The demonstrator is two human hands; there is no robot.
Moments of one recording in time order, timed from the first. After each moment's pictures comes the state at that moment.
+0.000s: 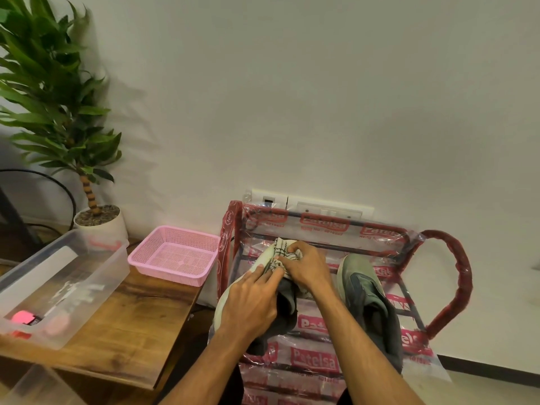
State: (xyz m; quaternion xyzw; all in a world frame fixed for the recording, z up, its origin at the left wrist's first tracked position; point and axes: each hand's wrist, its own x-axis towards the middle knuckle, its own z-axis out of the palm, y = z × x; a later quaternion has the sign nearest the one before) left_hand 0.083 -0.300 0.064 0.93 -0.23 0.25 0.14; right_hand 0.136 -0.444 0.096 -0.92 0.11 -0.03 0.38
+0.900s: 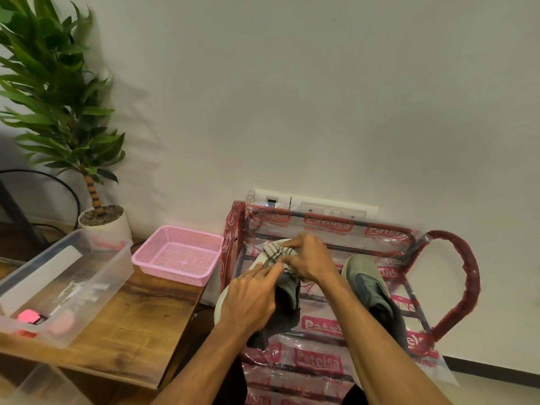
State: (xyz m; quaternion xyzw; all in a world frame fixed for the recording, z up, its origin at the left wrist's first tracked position) left_hand 0.084 -0.295 0.077 0.92 -0.24 0.27 0.15; right_hand 0.157 -0.450 0.102 -0.96 -0.02 -0.05 0.28
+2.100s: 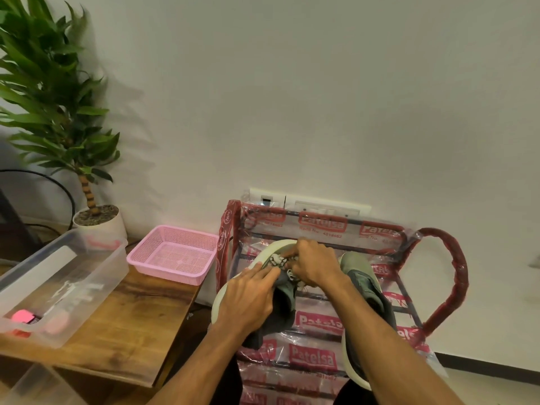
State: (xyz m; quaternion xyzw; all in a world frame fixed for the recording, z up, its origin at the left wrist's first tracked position) left_hand 0.081 -0.299 0.075 0.91 -0.25 0.28 0.15; right_hand 0.135 -0.462 0.118 -0.99 -0.08 -0.02 0.09
